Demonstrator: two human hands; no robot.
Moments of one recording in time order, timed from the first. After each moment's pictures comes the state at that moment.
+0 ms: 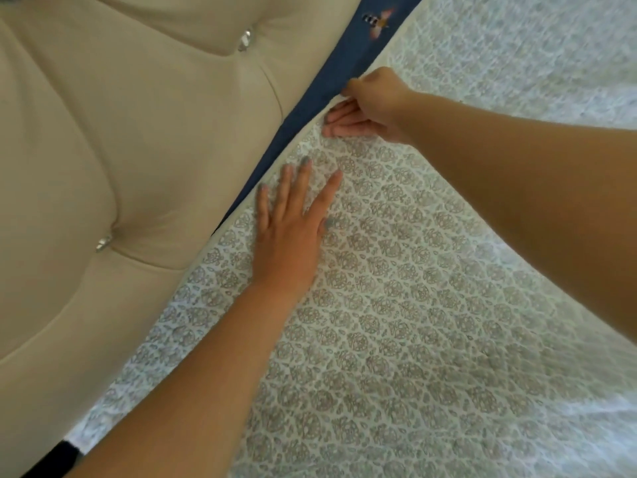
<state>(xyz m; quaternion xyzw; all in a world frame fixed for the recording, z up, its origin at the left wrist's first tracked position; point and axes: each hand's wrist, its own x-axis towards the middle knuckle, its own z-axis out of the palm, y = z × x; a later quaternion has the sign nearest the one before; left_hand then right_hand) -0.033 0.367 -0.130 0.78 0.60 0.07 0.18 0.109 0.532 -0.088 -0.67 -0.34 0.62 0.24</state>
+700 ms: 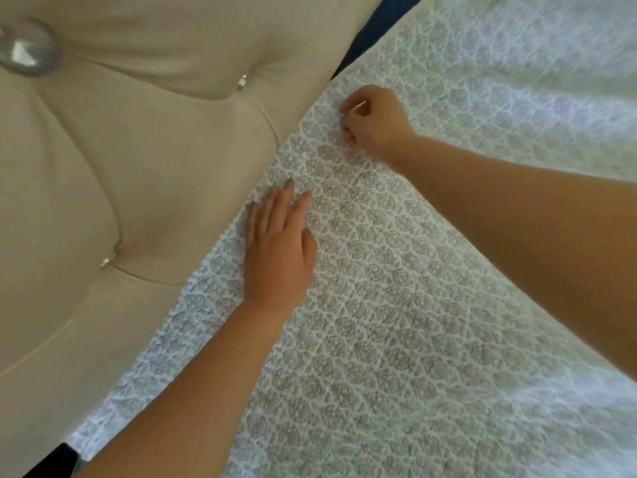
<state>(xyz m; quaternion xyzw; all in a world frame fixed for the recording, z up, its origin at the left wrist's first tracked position) -0.037 0.365 -0.116 0.71 0.66 0.15 0.20 0.115 0.526 -0.090 -0.70 -0.53 0.42 0.21</state>
